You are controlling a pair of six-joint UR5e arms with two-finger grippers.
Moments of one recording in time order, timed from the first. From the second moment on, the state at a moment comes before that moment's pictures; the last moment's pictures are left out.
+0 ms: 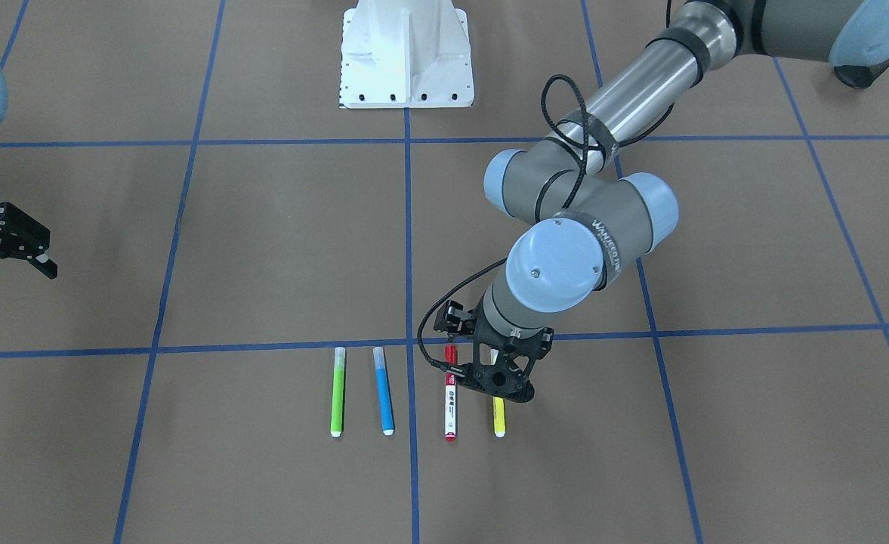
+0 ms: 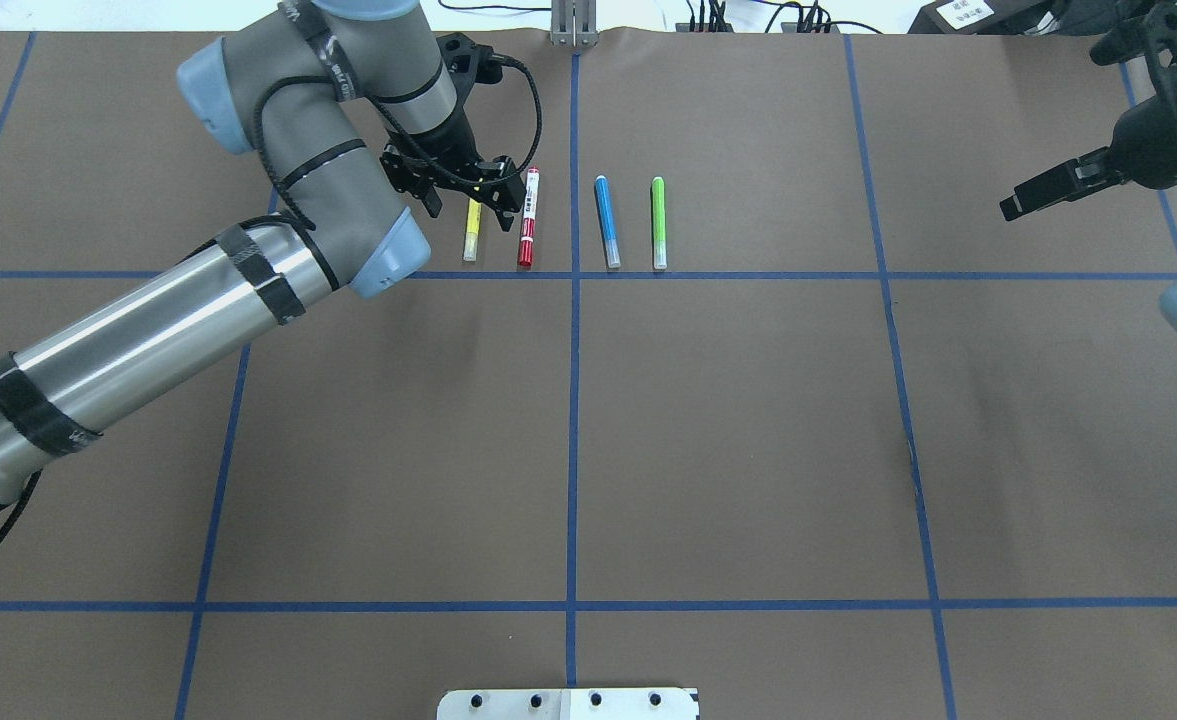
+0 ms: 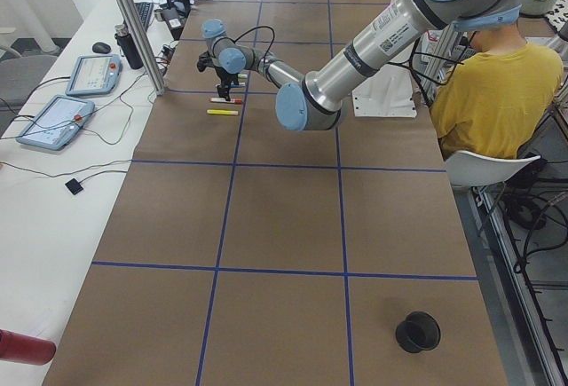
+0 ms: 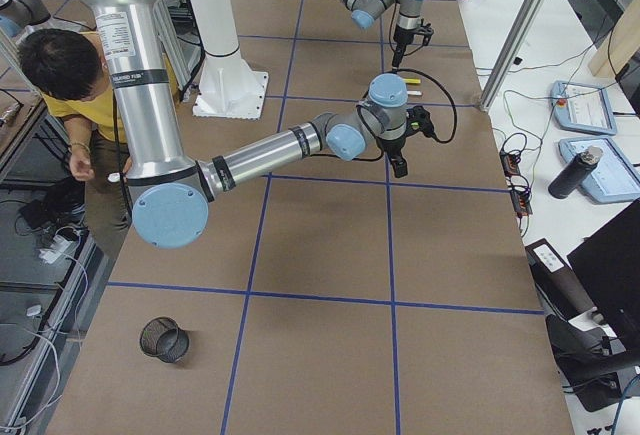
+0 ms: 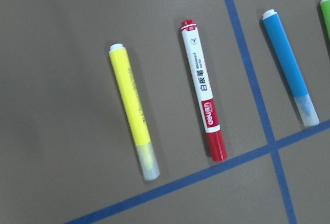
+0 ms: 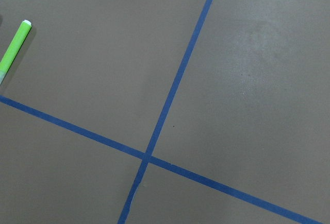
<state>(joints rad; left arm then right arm) -0.80 -2.62 -0.95 -1.84 -2.18 -0.70 1.16 -1.39 1.77 -1.23 2.27 0.43</state>
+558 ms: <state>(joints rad) -0.72 -2.72 -0.77 -1.93 -2.09 -0.80 1.15 -1.39 1.77 -1.23 2.27 0.43</state>
